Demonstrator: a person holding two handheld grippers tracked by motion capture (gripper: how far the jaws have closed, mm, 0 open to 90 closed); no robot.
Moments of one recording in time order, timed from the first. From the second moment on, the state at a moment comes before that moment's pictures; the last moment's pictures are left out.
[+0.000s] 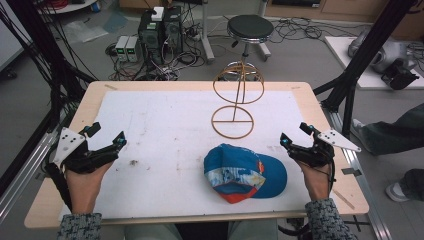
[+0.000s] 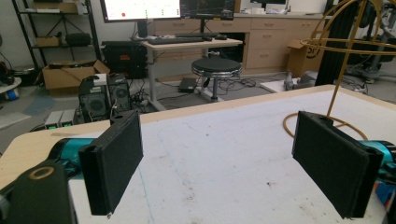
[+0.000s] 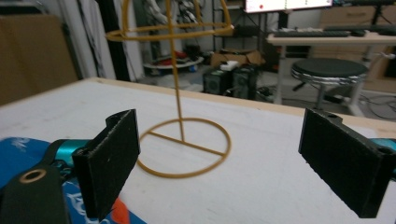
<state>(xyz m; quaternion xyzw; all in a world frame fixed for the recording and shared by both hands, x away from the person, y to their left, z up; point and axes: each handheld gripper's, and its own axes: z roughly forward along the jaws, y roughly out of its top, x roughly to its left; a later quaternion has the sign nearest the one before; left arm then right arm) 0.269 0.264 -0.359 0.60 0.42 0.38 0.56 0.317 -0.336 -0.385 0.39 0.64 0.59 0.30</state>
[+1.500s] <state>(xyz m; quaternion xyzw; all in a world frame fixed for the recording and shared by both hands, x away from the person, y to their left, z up) 0.261 0.259 -0.344 0.61 0.41 0.38 0.57 0.297 -0.223 -0.382 0.17 0.79 0.56 0.17</state>
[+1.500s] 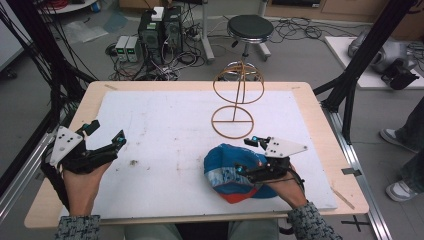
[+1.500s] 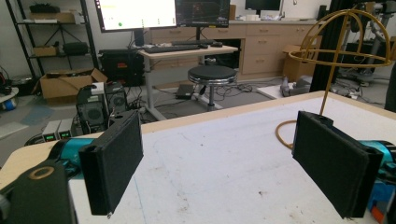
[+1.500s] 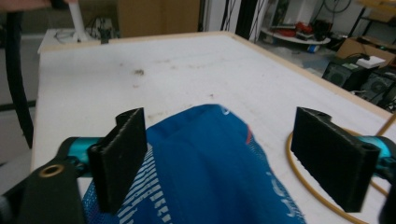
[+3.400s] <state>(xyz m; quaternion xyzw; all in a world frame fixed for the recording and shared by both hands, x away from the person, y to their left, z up) 0.258 0.266 -0.340 0.60 0.41 0.39 0.57 0.285 -0.245 -0.349 0.21 0.74 0.60 0.23</state>
